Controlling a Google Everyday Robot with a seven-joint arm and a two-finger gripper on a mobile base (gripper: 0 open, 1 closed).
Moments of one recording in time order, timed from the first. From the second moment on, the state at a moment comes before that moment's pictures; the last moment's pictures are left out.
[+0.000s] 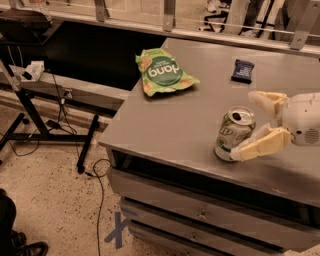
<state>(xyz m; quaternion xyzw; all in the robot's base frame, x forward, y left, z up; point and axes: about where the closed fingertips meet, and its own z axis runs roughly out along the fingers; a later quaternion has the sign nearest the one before) 0.461 -0.181 0.903 -0.46 0.71 0.26 0.46</state>
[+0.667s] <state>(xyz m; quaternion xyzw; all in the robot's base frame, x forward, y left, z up) 0.455 -0.185 0.883 -0.44 0.70 0.28 0.49</state>
